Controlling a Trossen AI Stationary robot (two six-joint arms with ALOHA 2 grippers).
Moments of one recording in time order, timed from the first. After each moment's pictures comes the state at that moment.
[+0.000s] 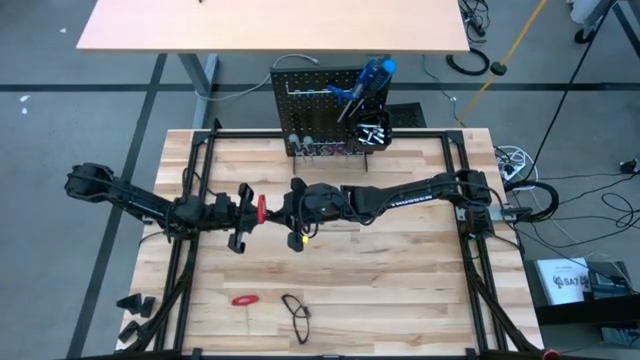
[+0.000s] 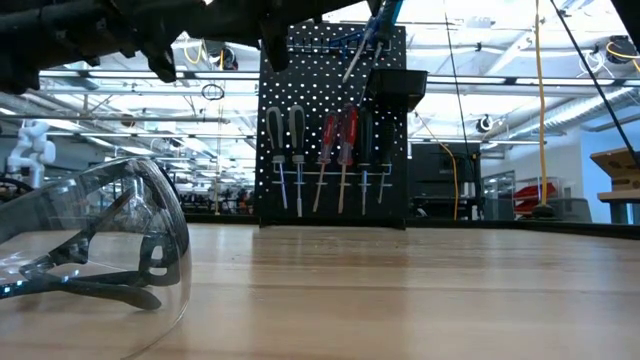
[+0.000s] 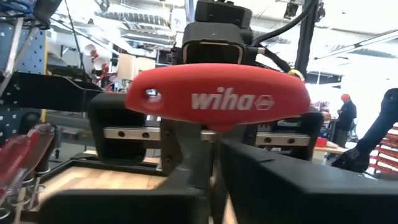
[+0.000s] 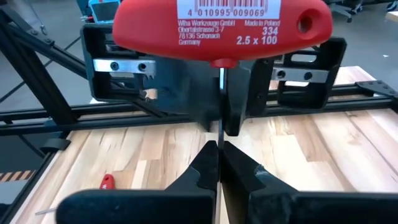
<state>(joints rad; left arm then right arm) -0.20 0.97 0.10 1.18 -0.14 -0.06 0.05 1.99 1.60 0.10 0.03 0.15</state>
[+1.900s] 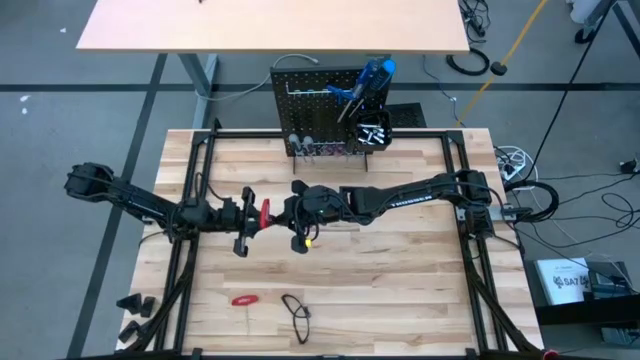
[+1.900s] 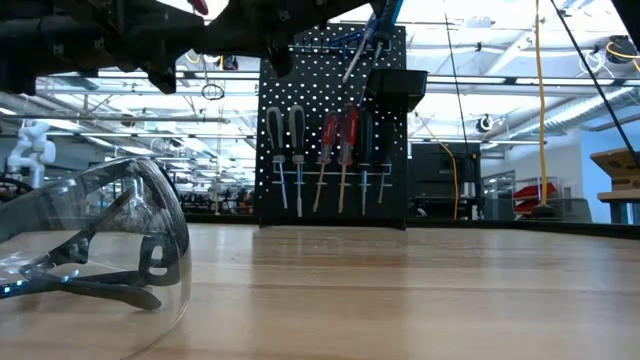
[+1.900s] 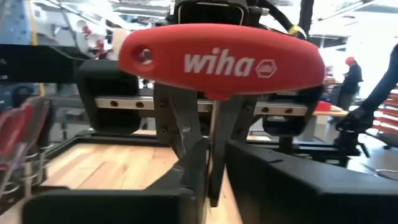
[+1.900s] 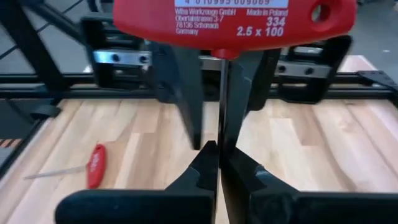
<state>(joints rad) -0.20 0.97 0.10 1.04 -0.13 -0.02 0.05 1.99 1.60 0.02 0.02 0.07</state>
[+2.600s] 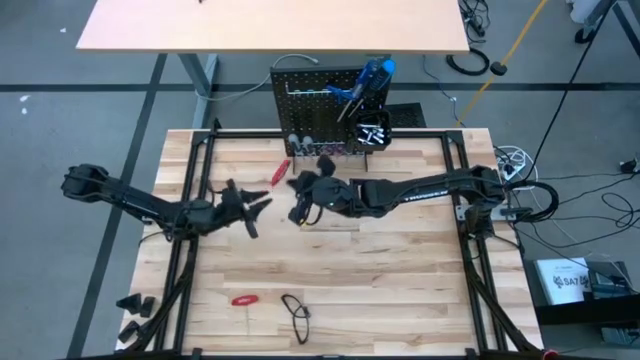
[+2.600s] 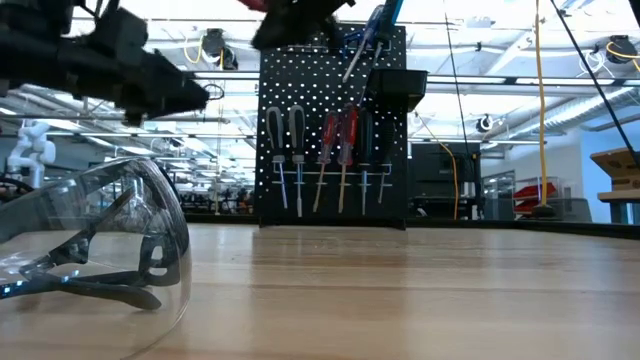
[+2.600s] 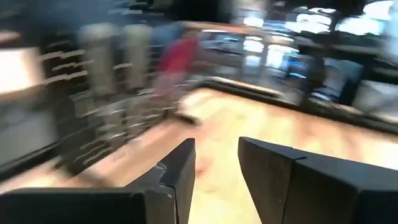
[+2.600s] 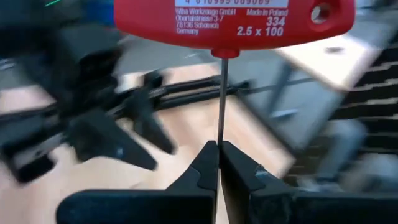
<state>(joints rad) -0.21 0.86 0.10 0.72 -0.64 -0.13 0.05 1.88 1.60 -0.09 0.54 0.14</state>
